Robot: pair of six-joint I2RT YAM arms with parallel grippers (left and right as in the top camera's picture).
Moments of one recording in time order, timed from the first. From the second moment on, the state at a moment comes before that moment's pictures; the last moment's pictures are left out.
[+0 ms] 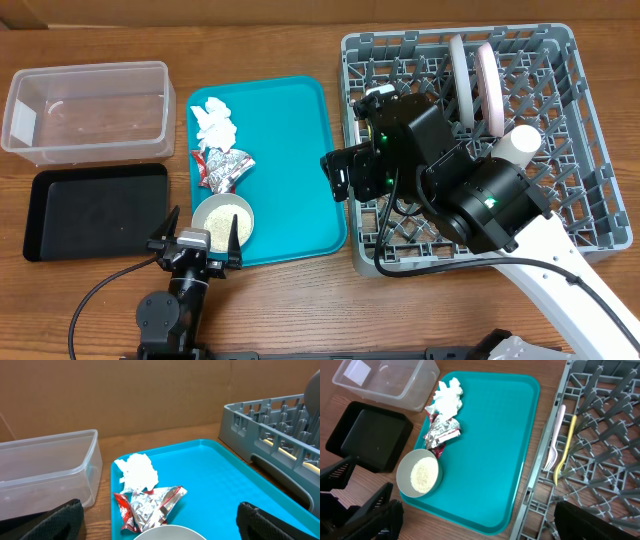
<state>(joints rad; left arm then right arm) -0.02 0.02 0.01 -0.07 0.10 0.08 0.68 1.37 1.53 -0.96 -0.02 0.35</state>
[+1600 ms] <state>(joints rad) -0.02 0.02 0.01 -0.07 0.10 0.08 0.68 0.89 1.53 -1.11 0.33 0.28</state>
